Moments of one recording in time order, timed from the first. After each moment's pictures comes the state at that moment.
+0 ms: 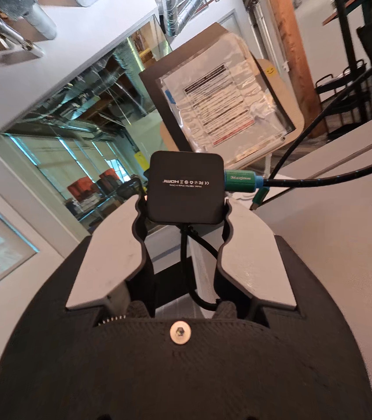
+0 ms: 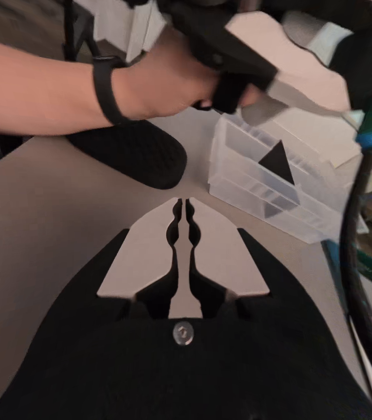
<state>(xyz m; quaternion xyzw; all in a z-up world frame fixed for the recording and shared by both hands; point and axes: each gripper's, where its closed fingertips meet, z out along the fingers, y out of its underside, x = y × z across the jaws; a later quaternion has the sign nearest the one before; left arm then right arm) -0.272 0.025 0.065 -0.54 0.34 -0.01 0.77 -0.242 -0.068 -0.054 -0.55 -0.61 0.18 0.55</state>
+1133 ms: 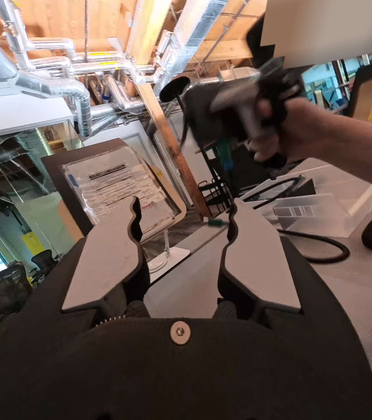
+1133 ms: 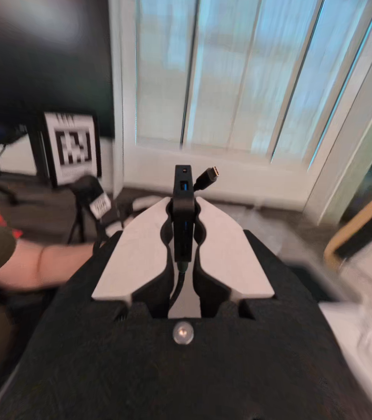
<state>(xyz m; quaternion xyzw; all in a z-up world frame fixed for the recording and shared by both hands) -0.204 -0.074 0.069 -0.38 0.42 -0.29 0.77 -0.115 -0.093 0.155 -0.52 -0.38 0.35 0.68</state>
